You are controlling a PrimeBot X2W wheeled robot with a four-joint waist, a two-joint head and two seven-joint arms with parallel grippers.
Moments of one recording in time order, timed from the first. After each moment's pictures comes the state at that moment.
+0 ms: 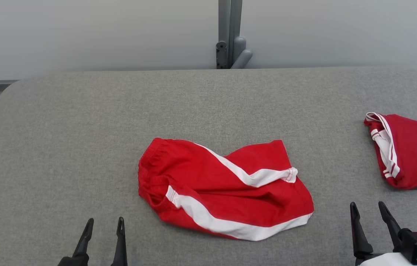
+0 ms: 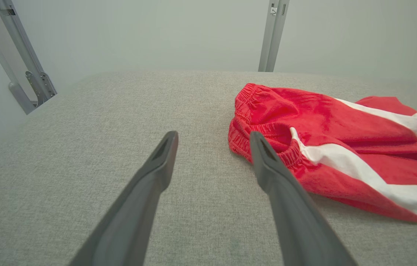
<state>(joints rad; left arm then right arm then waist) 0.18 0.05 -0.07 0.13 -0.12 -0.04 -0.26 0.16 -0.05 -0.10 0.15 0.11 0.13 -0.26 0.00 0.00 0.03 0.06</state>
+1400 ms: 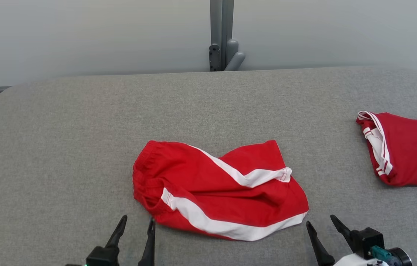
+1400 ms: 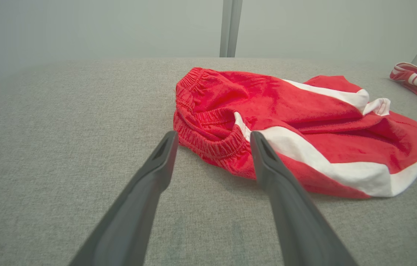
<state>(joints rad) 0.13 0.05 -0.17 0.23 -0.14 -0.08 -0.26 0.08 -0.13 0.15 0.34 0.16 0.13 -0.25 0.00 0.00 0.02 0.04</state>
